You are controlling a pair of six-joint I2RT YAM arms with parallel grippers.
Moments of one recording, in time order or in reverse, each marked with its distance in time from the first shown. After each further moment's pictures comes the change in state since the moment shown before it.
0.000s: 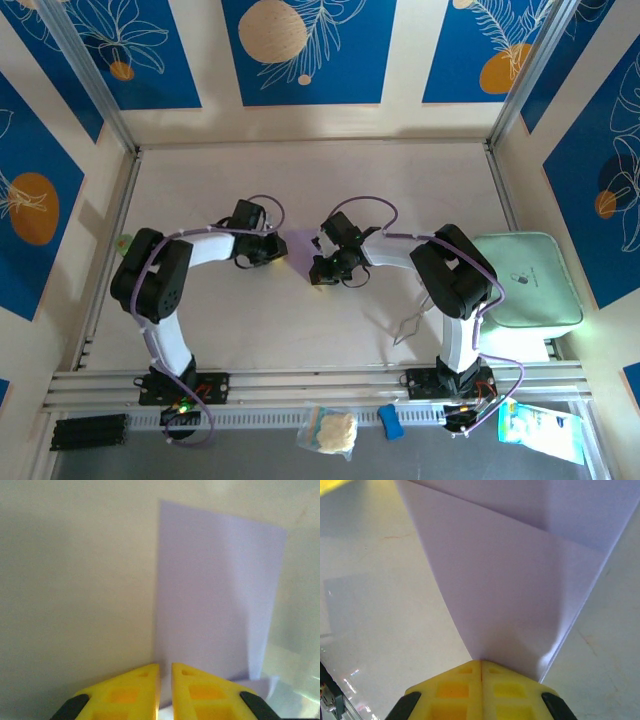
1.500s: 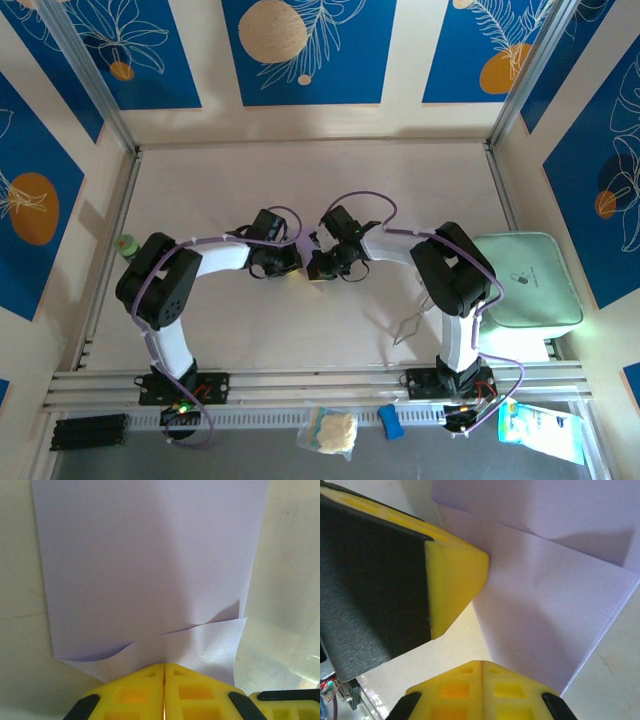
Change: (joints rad) left arm -0.166 -0.014 -0.020 -0.011 -0.029 -0.130; right arm -0.020 0.013 0.053 -0.019 -0.063 -0.034
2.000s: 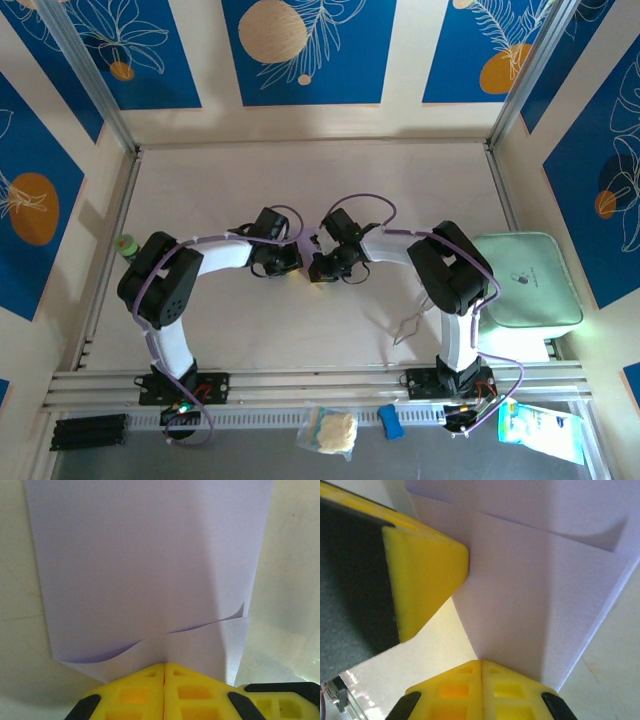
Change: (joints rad) left arm -0.006 0.011 0.031 -0.050 -0.027 0.000; right arm -0.008 0.012 -0.027 0.016 0.015 -0.028
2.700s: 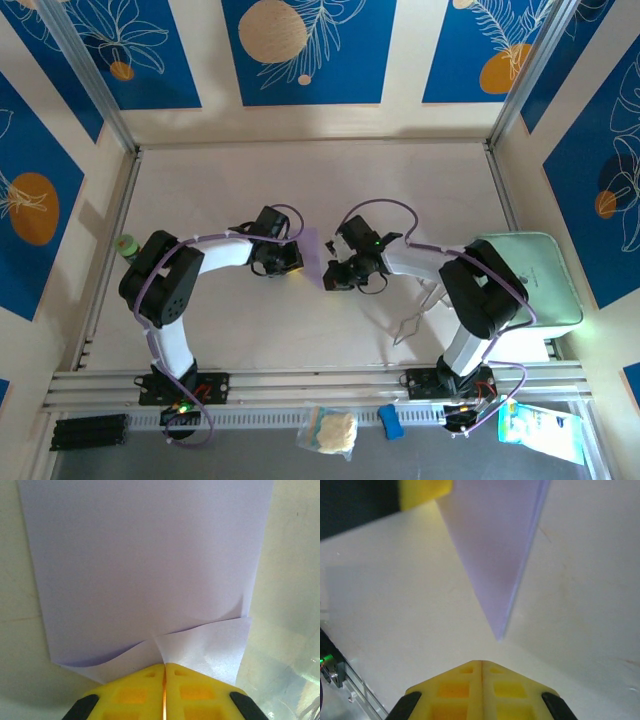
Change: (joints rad) left arm 0.000 0.009 0.019 -0.024 0.012 0.000; right arm 0.002 -0.225 -0.163 -0.036 0.043 0.025
